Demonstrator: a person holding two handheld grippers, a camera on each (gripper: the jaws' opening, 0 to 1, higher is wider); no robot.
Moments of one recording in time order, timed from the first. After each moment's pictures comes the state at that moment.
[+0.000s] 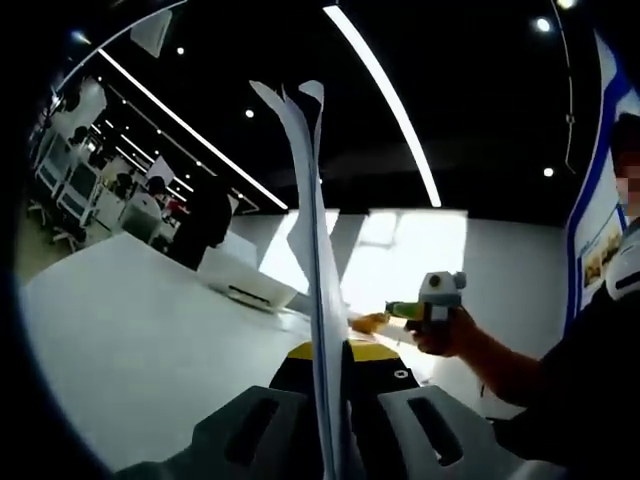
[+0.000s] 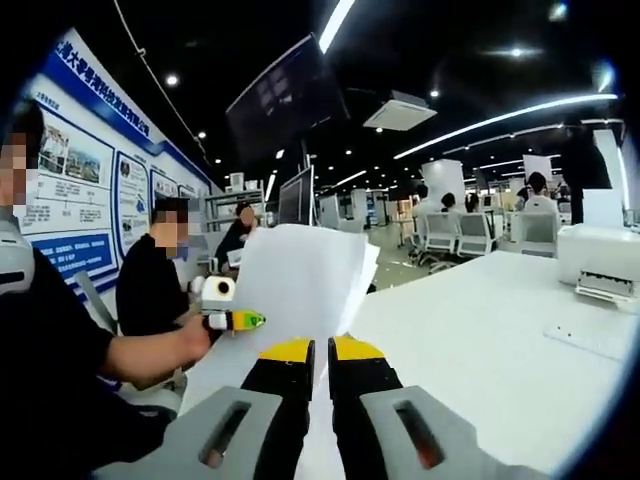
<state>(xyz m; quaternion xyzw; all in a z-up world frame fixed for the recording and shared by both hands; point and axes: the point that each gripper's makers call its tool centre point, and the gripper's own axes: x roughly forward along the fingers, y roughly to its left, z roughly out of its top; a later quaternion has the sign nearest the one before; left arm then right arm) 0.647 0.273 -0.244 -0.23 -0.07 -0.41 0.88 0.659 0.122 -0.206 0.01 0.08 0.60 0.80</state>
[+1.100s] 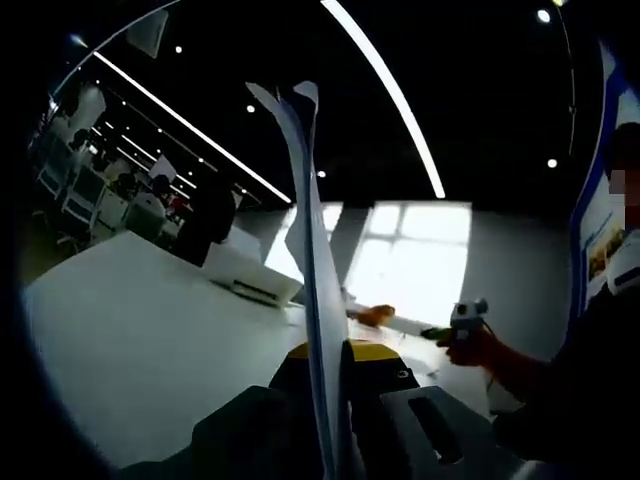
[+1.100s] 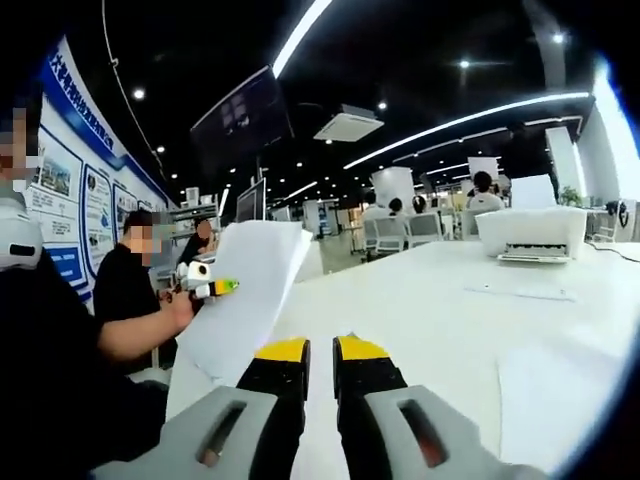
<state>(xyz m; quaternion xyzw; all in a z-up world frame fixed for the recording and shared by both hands) 0.647 0.268 -0.249 -0.22 -0.06 -0.40 0.89 0.646 -0.033 -0.244 0.04 0.08 0.50 0.86</state>
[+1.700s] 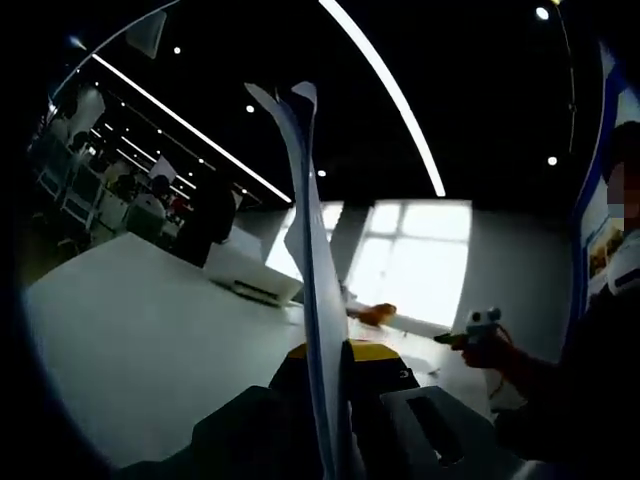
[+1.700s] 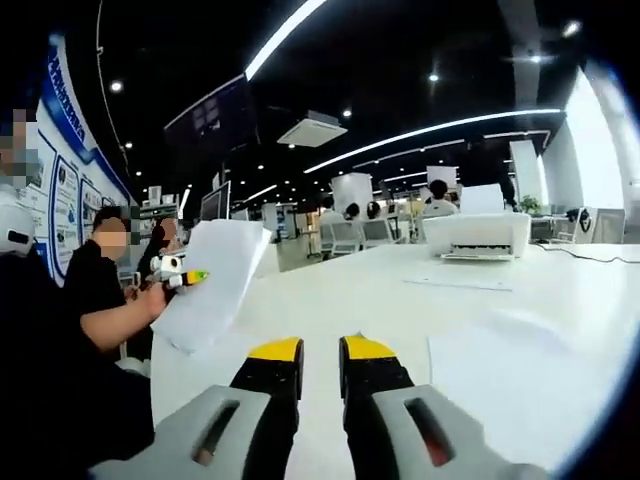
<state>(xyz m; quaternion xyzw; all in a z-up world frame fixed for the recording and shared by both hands) 0.648 0.269 -0.251 -0.21 -0.06 -0.40 0.89 0.646 -0.116 -0.255 0.04 0.07 0.40 0.91</state>
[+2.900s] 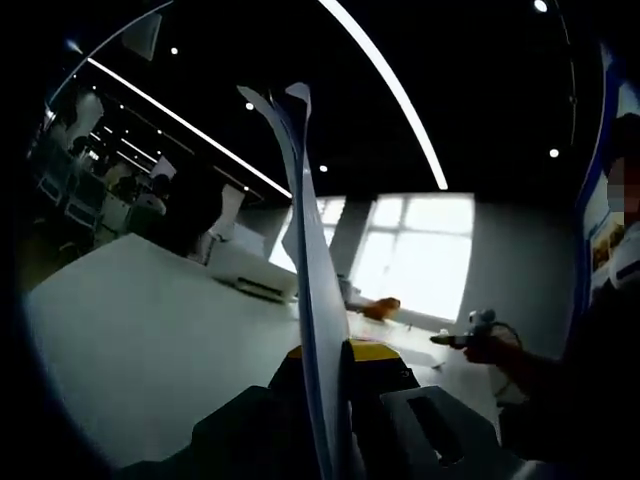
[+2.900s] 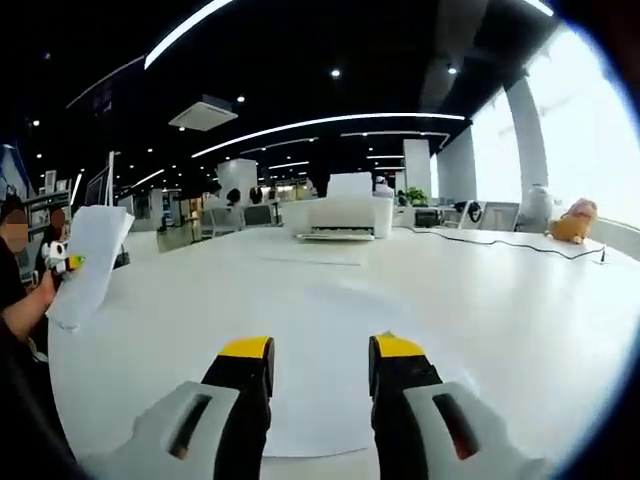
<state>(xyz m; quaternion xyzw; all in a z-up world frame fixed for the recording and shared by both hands) 0.649 0.268 -0.254 -0.20 -0.05 -0.40 0.89 0.696 -0.271 -0.296 0.01 0.11 0.16 0.98</state>
